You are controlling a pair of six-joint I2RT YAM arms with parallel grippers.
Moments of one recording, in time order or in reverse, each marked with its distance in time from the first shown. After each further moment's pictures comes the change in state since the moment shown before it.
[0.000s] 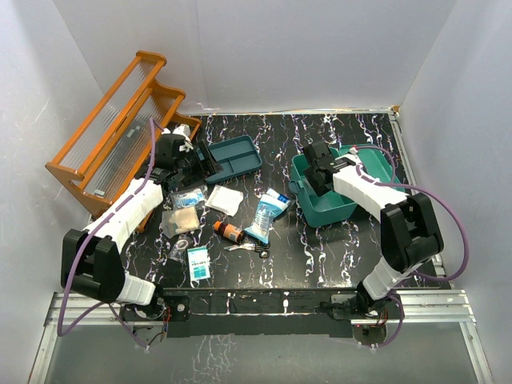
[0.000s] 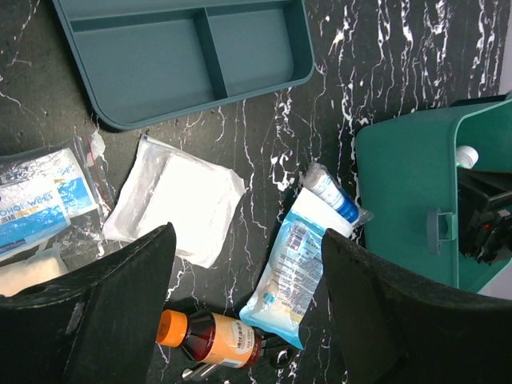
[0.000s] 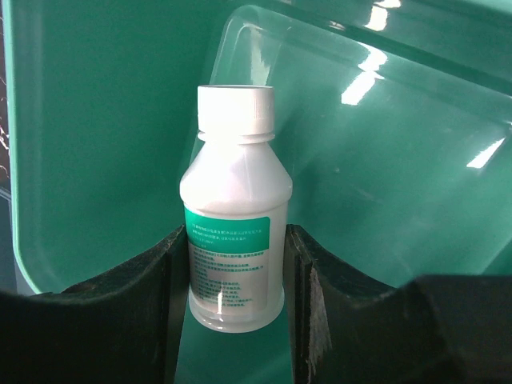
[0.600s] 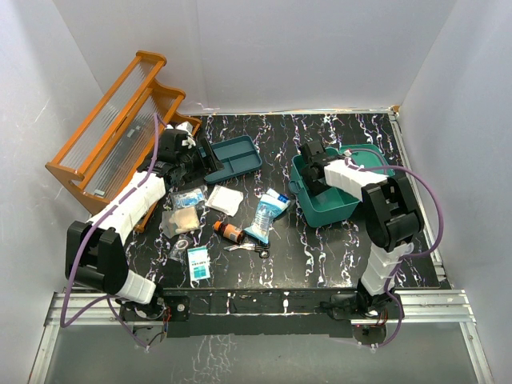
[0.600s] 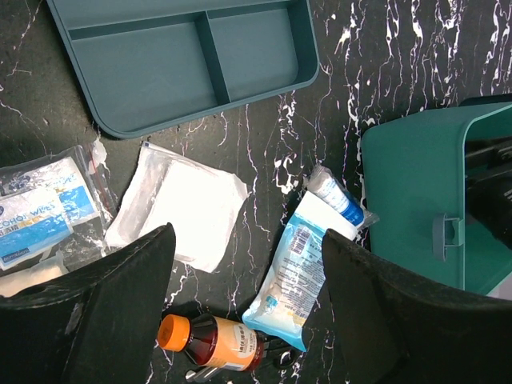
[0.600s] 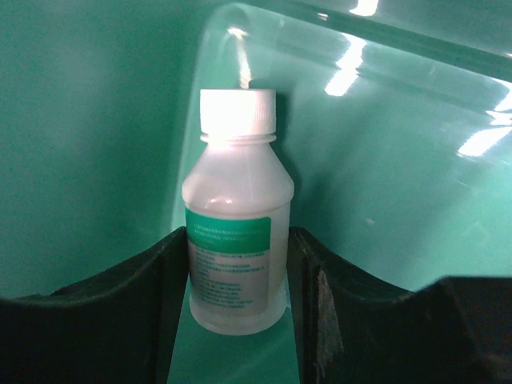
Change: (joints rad) left arm 0.000 0.063 0.071 -0.049 0.004 0.024; right arm -0.037 0.212 0.065 0.092 -0.070 0.040
